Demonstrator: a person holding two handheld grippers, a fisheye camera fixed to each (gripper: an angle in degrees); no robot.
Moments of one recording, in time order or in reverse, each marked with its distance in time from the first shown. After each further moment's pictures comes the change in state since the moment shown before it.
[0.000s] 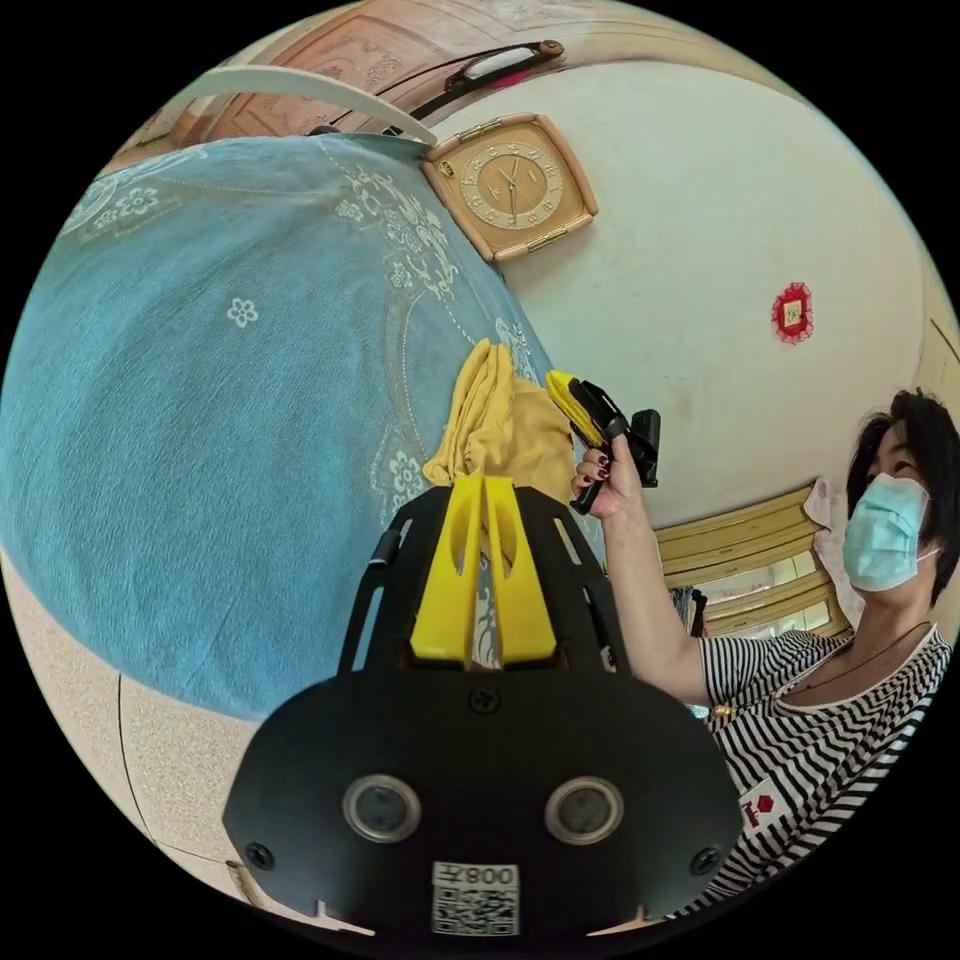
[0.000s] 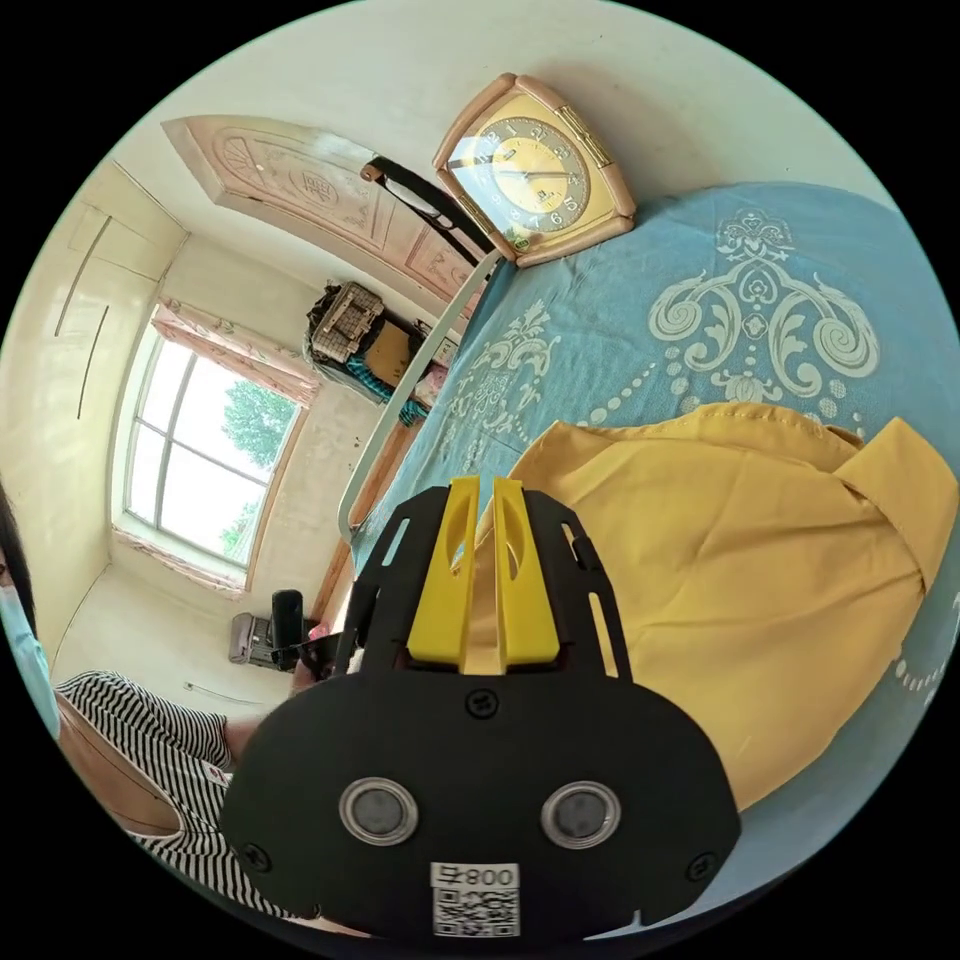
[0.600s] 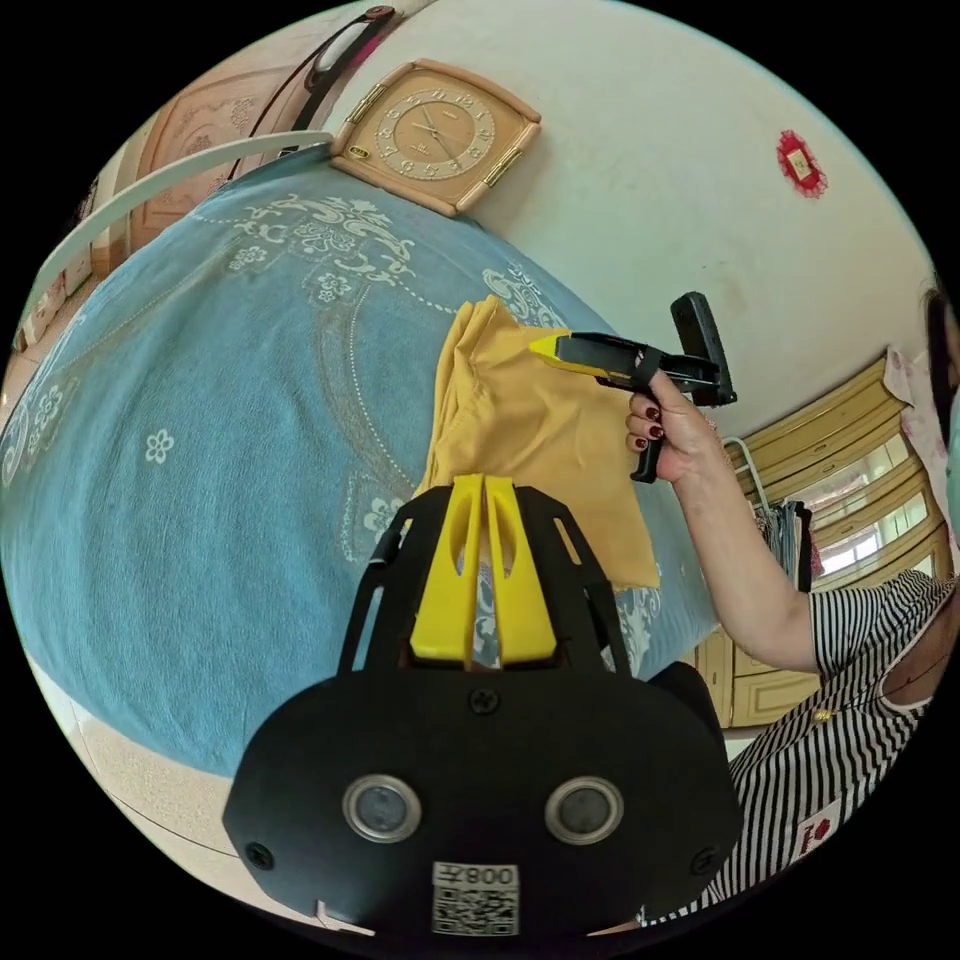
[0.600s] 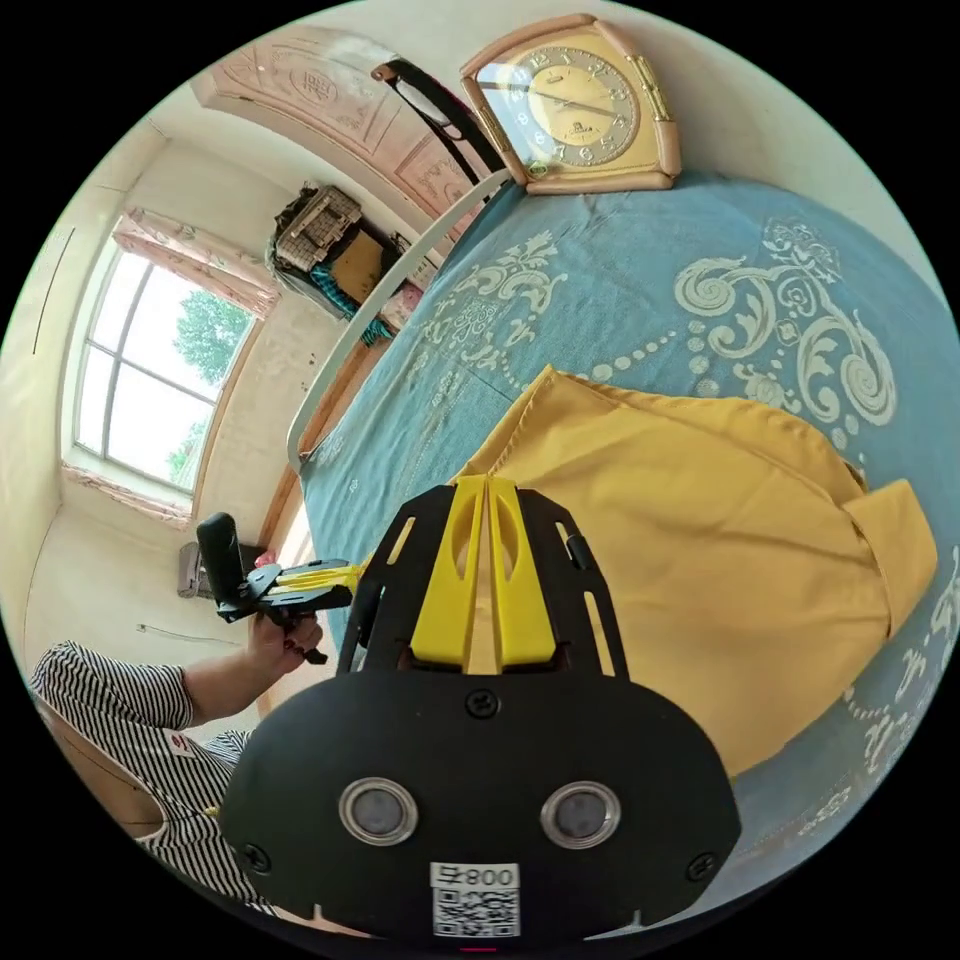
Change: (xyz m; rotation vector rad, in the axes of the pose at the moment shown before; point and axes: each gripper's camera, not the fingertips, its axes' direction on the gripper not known) left arm 0.064 -0.003 0.069 -0.148 -0.284 0.279; right arm -0.002 0.031 -0.014 -0.243 0.180 -0.114
